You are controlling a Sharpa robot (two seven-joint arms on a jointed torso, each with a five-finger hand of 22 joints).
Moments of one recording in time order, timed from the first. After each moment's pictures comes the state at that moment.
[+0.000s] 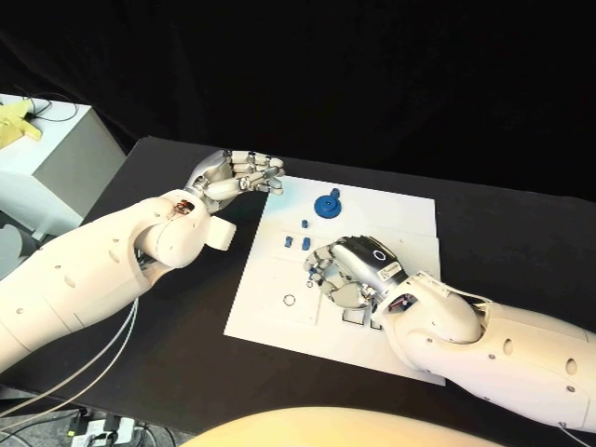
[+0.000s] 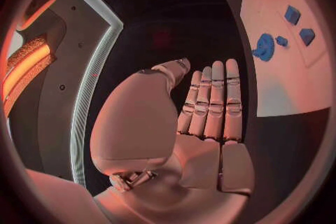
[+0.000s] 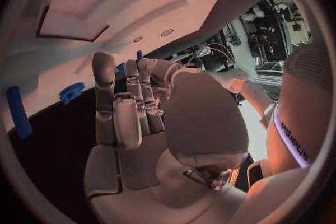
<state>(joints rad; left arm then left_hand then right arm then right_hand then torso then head) 0.71 -0.86 0.61 1.48 -0.47 -0.12 0.24 1.43 -0.23 0.52 0.17 0.15 0.91 0.20 0.28 0.27 1.11 0.14 0.13 0.07 0.99 0.09 0.50 0.28 0.19 0.91 0.19 0.51 0.26 1.00 -0.62 -0.10 1.62 -1.73 -0.62 -0.13 1.32 -0.17 0.70 0.01 0.28 1.08 0.13 0.26 0.28 1.31 0.07 0.06 0.10 1.46 -0.02 1.40 1.26 0.17 1.22 0.08 0.87 0.72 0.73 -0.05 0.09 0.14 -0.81</state>
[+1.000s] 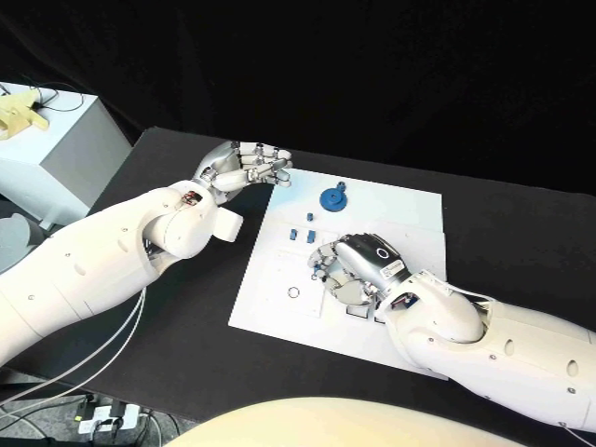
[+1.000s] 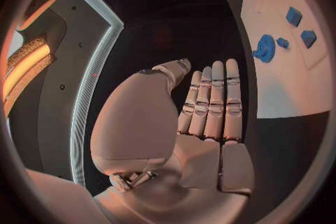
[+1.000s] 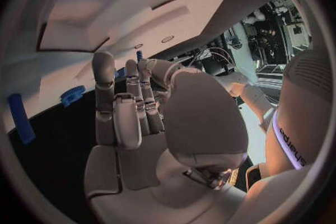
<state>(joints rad) 0.71 -0.85 0.61 1.48 -0.47 -0.12 0.23 1.43 -0.22 0.52 0.17 0.15 0.91 0.20 0.28 0.27 1.11 0.14 0.13 0.07 0.99 0.09 0.49 0.28 0.19 0.91 0.19 0.51 0.26 0.99 -0.61 -0.11 1.61 -1.77 -0.62 -0.15 1.33 -0.17 0.70 0.01 0.27 1.08 0.13 0.26 0.29 1.31 0.07 0.06 0.10 1.46 -0.02 1.41 1.26 0.17 1.22 0.08 0.87 0.71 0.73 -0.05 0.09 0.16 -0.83</state>
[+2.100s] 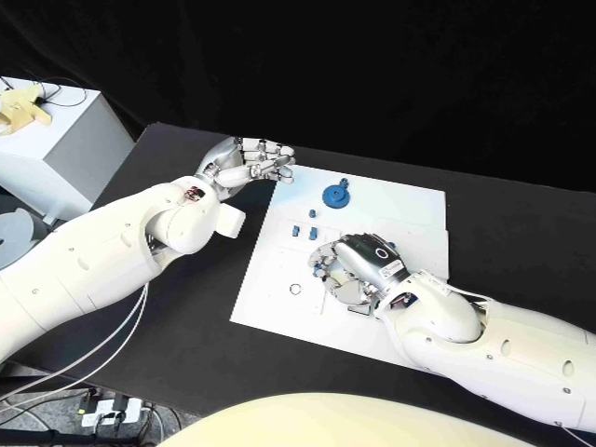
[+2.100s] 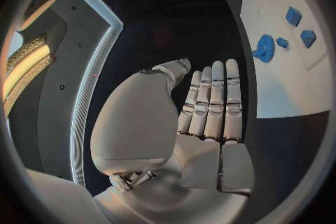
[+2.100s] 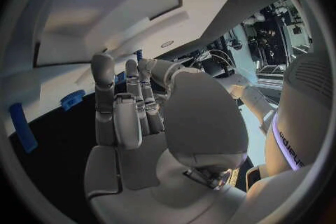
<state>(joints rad) 0.71 -0.85 0.61 1.48 -0.48 -0.12 0.23 1.43 -0.22 0.51 0.17 0.15 0.91 0.20 0.28 0.27 1.11 0.14 0.13 0.07 0.99 0.09 0.49 0.29 0.19 0.91 0.19 0.50 0.26 0.98 -0.60 -0.11 1.59 -1.78 -0.62 -0.15 1.33 -0.17 0.70 0.01 0.28 1.08 0.13 0.26 0.29 1.31 0.07 0.06 0.10 1.46 -0.02 1.41 1.26 0.17 1.22 0.08 0.87 0.71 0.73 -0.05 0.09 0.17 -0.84</state>
